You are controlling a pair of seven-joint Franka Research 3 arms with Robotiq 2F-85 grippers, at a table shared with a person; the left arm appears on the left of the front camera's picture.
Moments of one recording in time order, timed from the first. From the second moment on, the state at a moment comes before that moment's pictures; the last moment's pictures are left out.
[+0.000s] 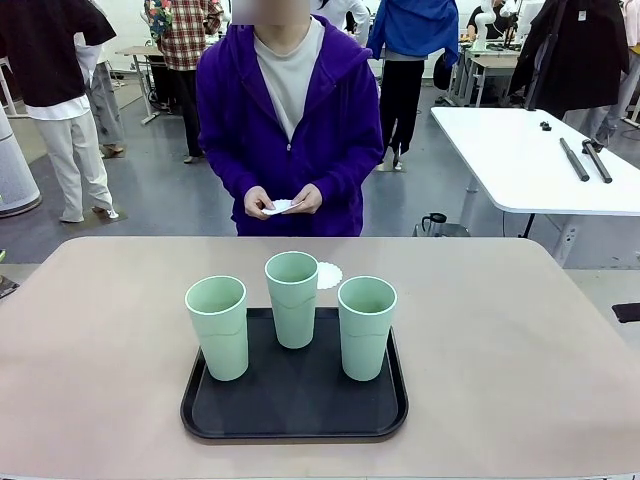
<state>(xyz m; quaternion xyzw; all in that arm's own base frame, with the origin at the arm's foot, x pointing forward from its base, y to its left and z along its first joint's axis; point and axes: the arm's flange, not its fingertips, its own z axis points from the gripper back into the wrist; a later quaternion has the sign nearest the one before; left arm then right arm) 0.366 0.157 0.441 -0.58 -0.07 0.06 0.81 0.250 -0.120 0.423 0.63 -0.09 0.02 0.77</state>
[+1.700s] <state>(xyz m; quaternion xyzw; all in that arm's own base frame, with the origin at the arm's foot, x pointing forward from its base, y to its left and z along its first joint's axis) 0.366 0.156 0.441 -0.58 -0.07 0.06 0.81 0.371 0.053 0.530 0.21 -0.14 0.60 0.76</state>
